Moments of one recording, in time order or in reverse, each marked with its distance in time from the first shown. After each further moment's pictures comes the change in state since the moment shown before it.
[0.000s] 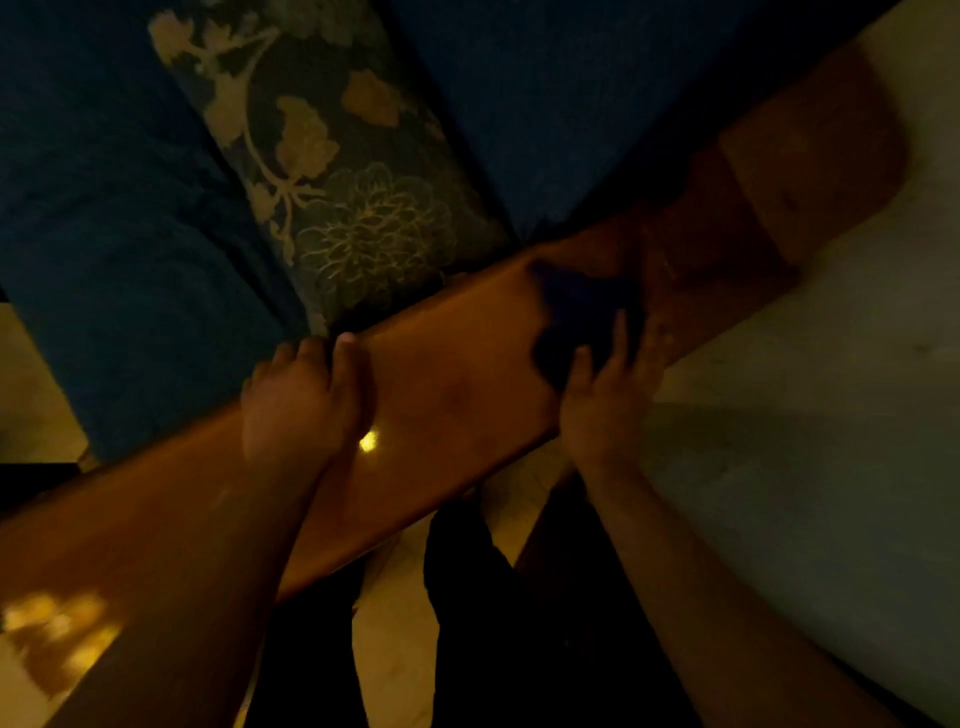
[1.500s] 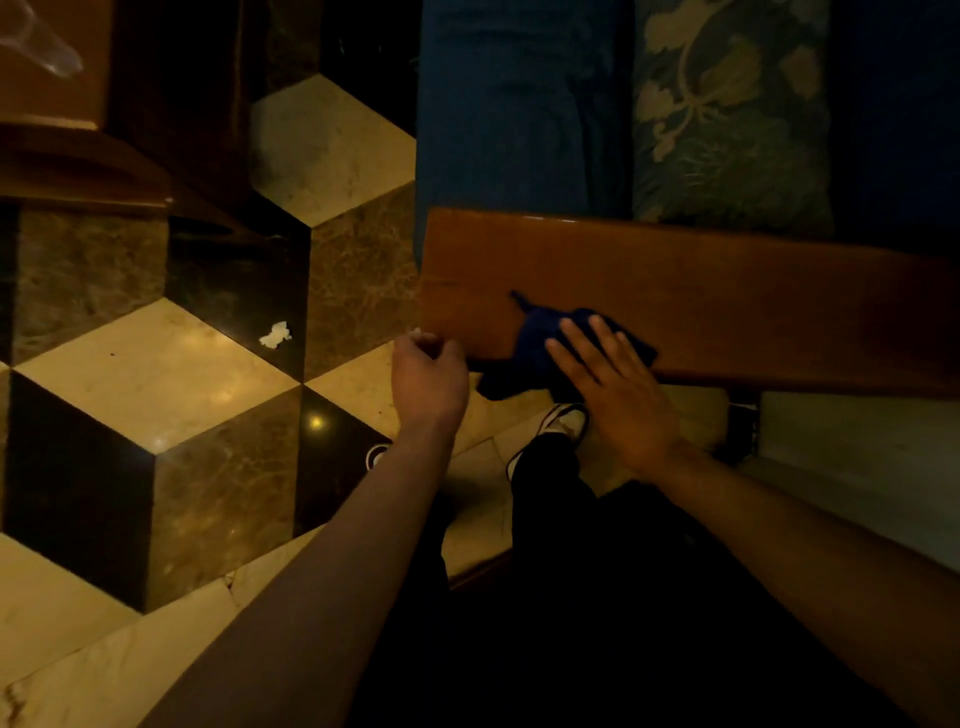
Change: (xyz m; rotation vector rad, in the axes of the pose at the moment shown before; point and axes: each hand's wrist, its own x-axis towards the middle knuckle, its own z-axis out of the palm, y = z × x) left_hand -0.217 -0.197 -0.019 -1.061 0.296 -0.910; right_hand -0.213 -0.085 0.056 -0.614 -0.461 -1.425
